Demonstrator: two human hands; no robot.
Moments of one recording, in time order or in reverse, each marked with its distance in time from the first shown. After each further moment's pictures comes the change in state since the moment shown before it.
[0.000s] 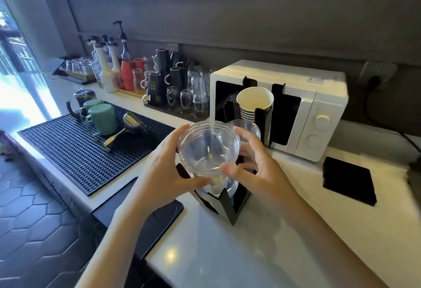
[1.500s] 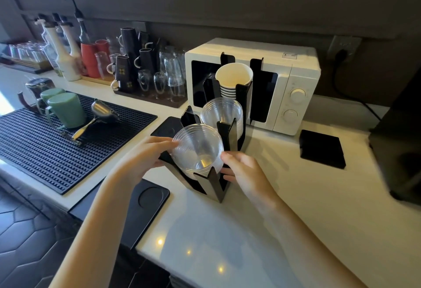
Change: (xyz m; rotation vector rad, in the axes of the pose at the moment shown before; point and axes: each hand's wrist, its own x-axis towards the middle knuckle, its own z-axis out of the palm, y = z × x) left_hand 0.034 -0.051 0.020 -0.466 -0.311 -0.634; right_hand -0.008 0.059 0.030 0.256 0.258 0.450
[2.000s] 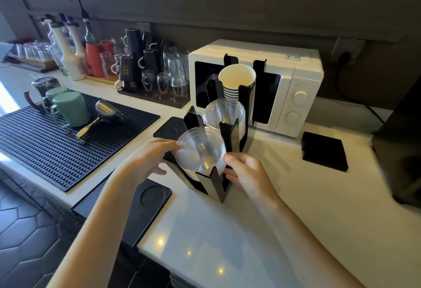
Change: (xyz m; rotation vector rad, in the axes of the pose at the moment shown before) left_hand -0.010 0.005 0.010 0.018 0.046 -0.031; right_hand 0.005 0.013 -0.002 0.054 0.055 0.016
